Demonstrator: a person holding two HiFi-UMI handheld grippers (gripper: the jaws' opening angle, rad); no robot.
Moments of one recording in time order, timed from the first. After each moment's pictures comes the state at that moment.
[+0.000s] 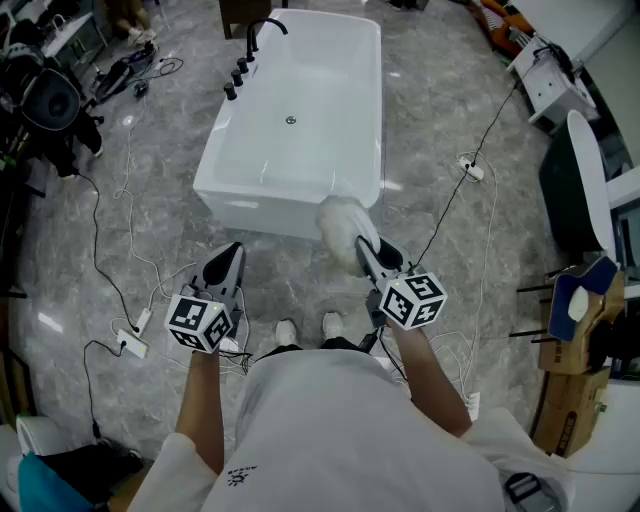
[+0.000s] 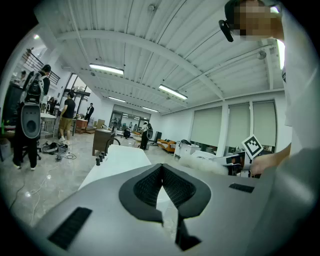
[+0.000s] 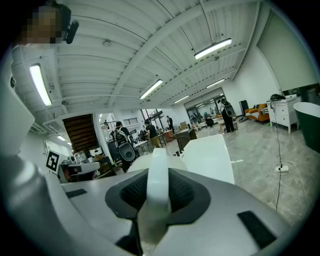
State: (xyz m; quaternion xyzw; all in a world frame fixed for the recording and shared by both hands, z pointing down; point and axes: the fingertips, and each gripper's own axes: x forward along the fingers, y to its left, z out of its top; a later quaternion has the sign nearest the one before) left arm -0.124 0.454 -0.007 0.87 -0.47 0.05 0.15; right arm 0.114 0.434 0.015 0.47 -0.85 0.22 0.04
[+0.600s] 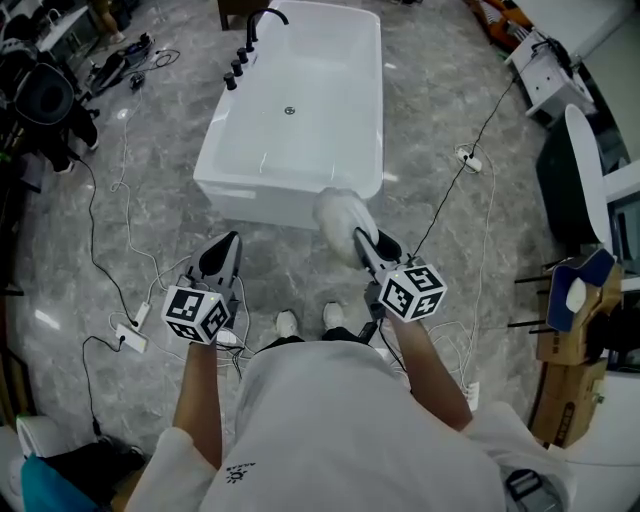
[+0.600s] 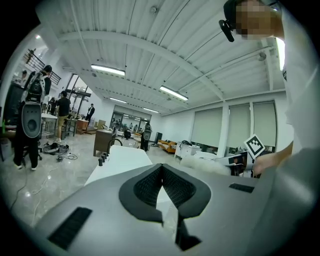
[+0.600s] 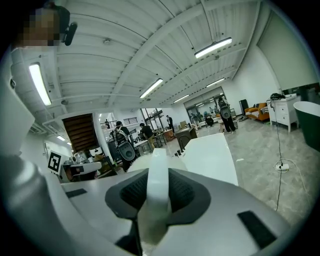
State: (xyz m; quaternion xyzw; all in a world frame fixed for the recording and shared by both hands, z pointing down) left arm -0.152 0.450 -0.005 0.87 -0.47 0.04 0.15; right arm 0.088 0.436 0.016 0.47 -0.85 0.23 0.04
